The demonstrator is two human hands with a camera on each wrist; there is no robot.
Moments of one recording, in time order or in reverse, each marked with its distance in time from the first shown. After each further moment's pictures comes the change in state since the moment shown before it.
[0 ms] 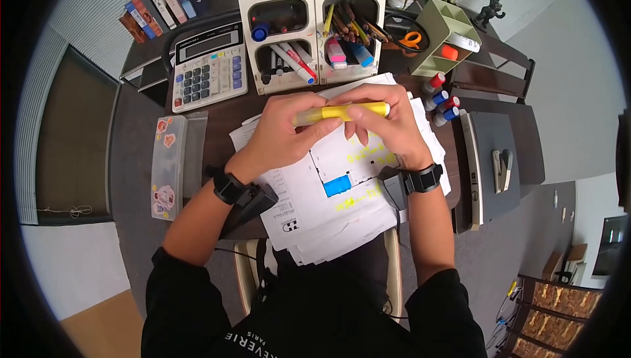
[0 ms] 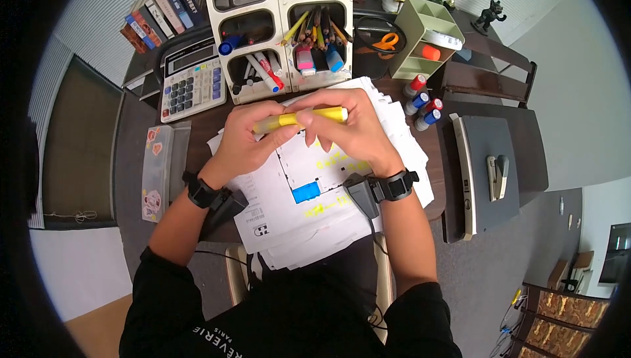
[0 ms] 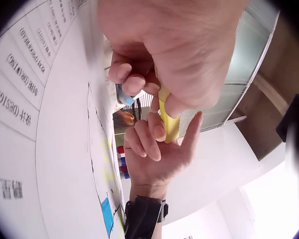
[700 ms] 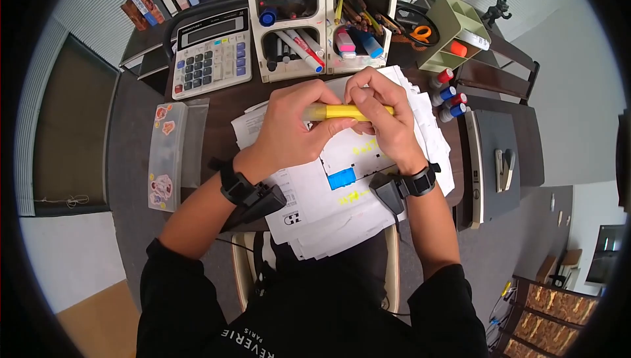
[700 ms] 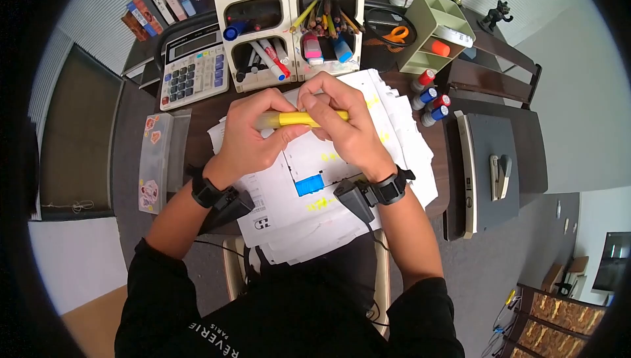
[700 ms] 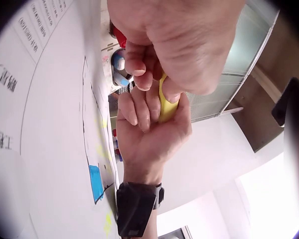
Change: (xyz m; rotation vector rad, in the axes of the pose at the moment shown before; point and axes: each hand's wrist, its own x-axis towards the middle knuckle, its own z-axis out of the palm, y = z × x) left_hand -0.006 0.006 0.010 0.037 0.114 0.111; right_hand -0.004 0.007 0.019 0.060 0.074 0.040
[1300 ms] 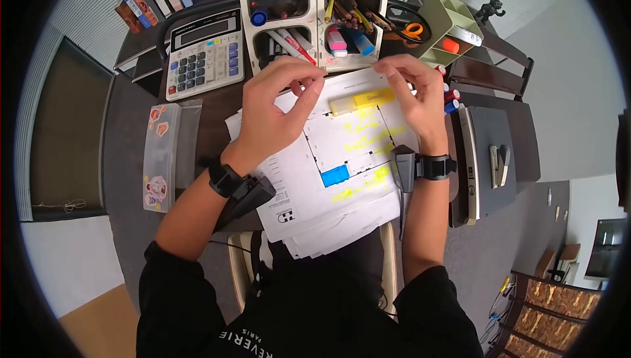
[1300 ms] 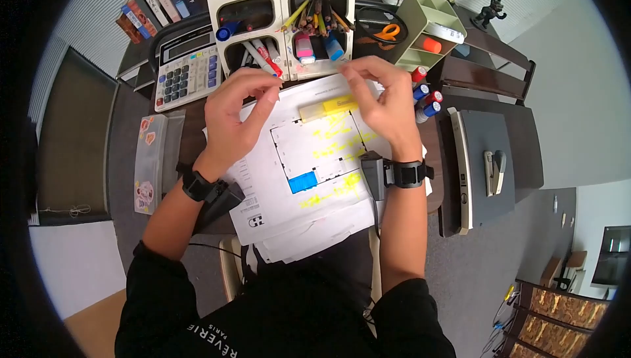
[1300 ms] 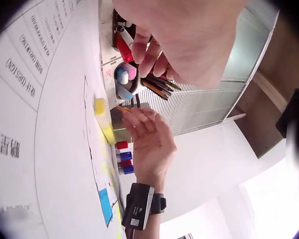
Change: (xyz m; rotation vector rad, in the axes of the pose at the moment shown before) left_hand 0.008 -0.009 -0.008 0.038 0.140 0.054; right_hand 0.008 -0.006 -0.056 -0.580 0.289 -0.175
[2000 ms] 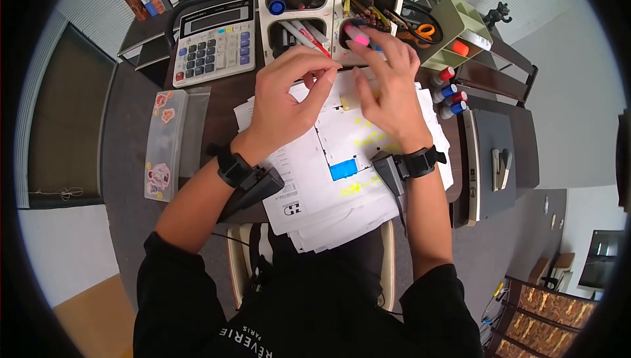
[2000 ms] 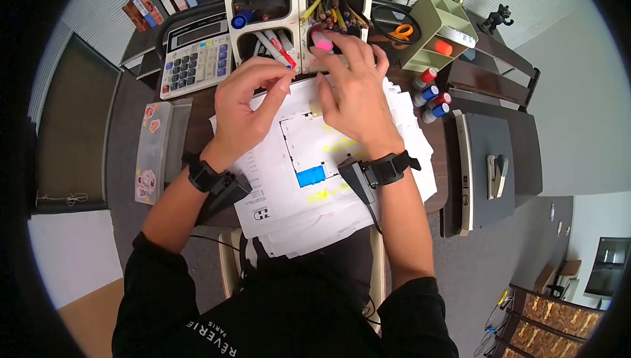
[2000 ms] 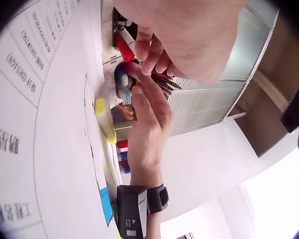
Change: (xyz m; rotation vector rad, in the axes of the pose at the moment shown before) left_hand -0.002 -0.005 0.006 -0.064 0.120 0.011; right_hand 0.004 -0.015 0.047 -0.637 -0.003 -0.487
